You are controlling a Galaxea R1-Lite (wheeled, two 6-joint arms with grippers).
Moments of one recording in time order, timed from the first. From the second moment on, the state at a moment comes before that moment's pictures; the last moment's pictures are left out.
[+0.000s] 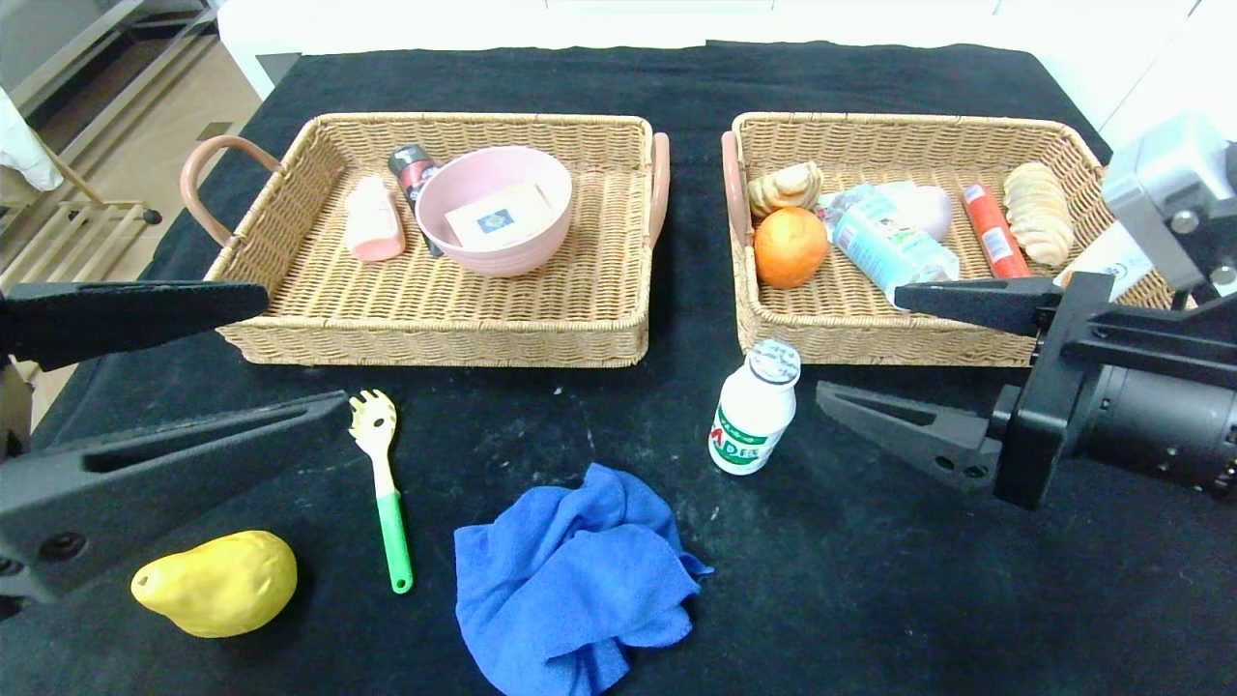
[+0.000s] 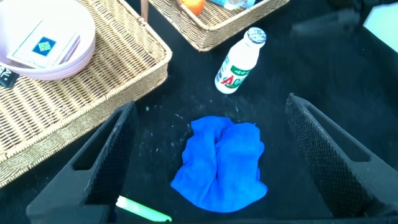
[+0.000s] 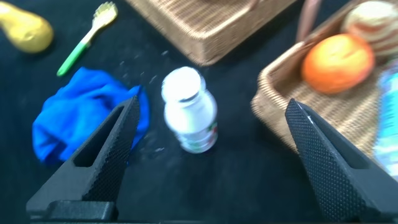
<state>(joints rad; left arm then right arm) -0.49 1.00 -0.92 -0.01 -0.27 0.13 0.62 1.36 -0.89 -0.37 0.19 -0.26</state>
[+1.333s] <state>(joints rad) -0.49 0.99 -0.92 -0.01 -0.27 0.13 0.72 1.56 -0.78 -0.58 0.06 -0.26</state>
